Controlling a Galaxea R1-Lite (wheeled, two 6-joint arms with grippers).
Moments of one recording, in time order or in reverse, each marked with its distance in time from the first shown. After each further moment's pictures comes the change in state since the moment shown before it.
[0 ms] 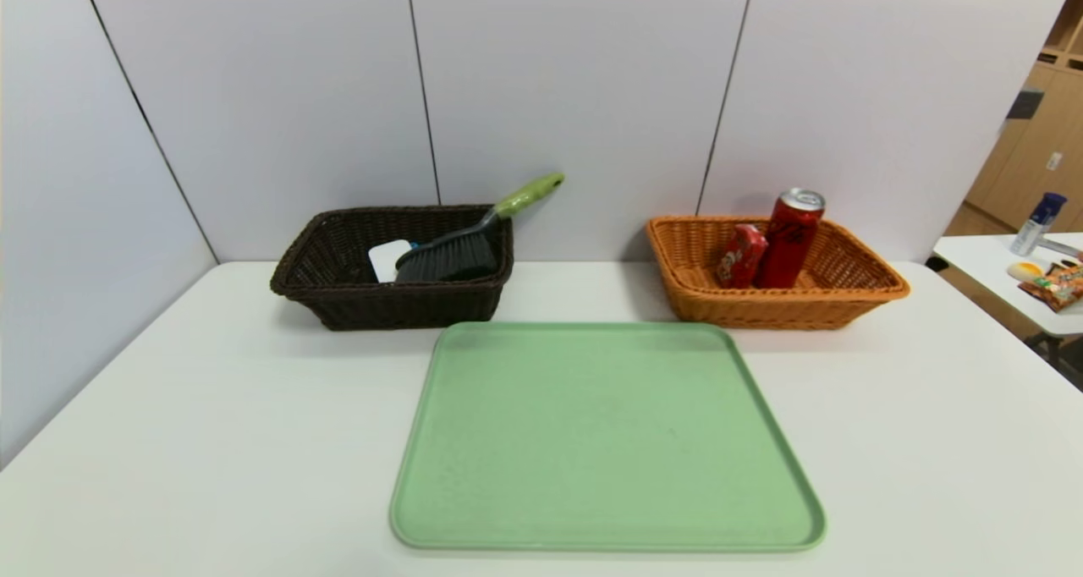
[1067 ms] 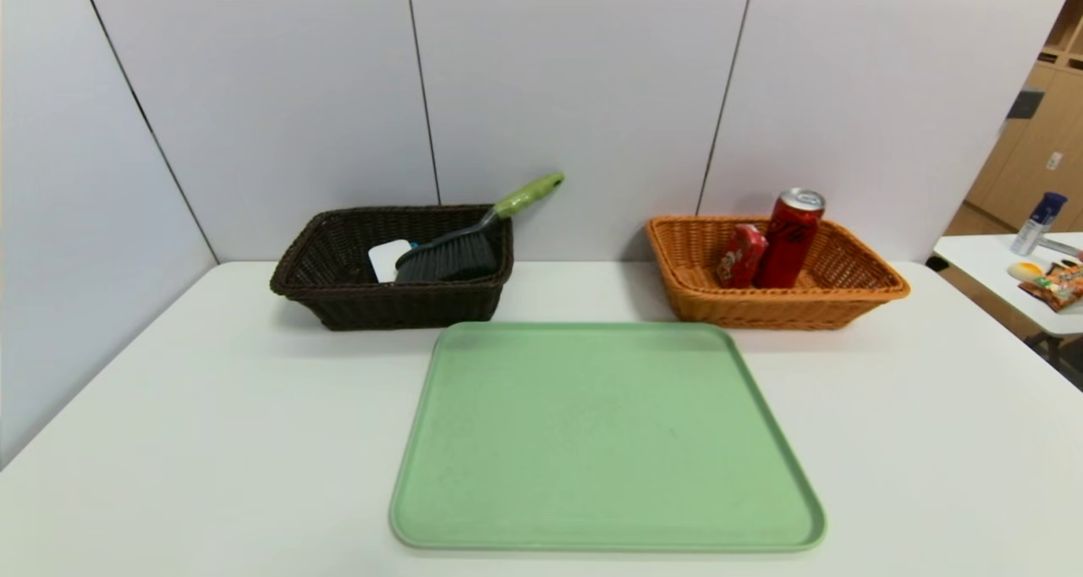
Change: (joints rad) left arm 0.000 -0.001 0.010 -0.026 0.013 -0.051; right arm 0.000 0.000 0.007 -0.001 -0.047 0.118
